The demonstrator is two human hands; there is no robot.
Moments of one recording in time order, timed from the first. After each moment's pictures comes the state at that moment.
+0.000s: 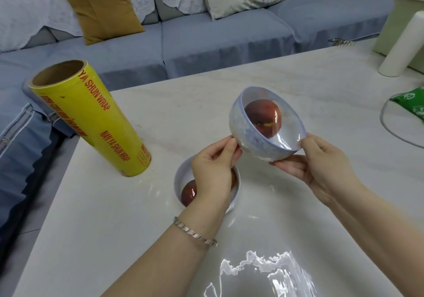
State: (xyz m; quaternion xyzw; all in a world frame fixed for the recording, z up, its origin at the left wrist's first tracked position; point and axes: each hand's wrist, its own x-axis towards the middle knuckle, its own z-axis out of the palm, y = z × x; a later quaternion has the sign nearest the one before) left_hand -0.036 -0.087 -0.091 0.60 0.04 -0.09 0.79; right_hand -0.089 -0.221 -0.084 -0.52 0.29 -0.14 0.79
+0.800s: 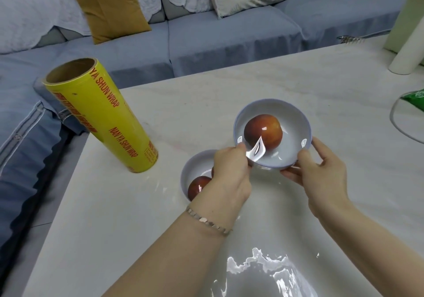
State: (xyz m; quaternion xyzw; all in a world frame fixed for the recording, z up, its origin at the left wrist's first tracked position) left_hand -0.030 -0.102 -0.087 0.59 0.19 -0.24 0.75; right_hand -0.099 -0.203 -0.110 -0.60 0.30 -0.25 0.70
